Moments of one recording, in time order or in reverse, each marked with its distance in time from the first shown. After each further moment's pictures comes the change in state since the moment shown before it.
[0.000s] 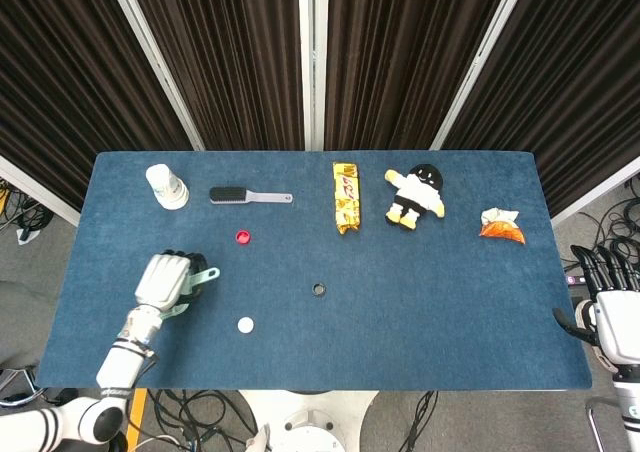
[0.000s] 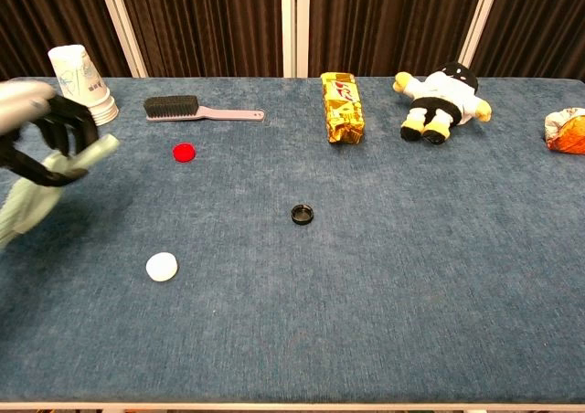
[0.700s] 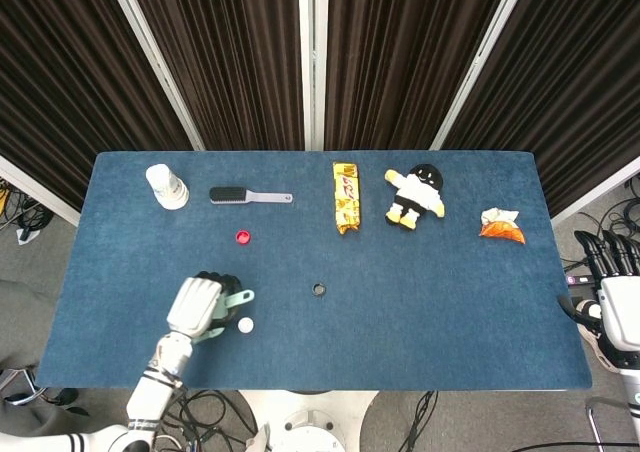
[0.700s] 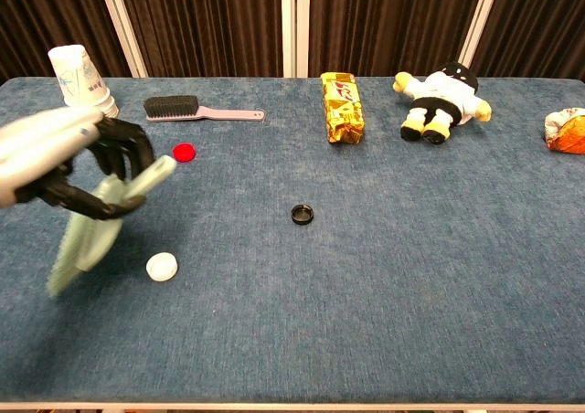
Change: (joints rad) left arm 0.053 -0.209 0.031 -0.039 0.136 0.101 0.114; right arm 0.032 0.043 0.025 -0.020 0.011 -0.016 -0.019
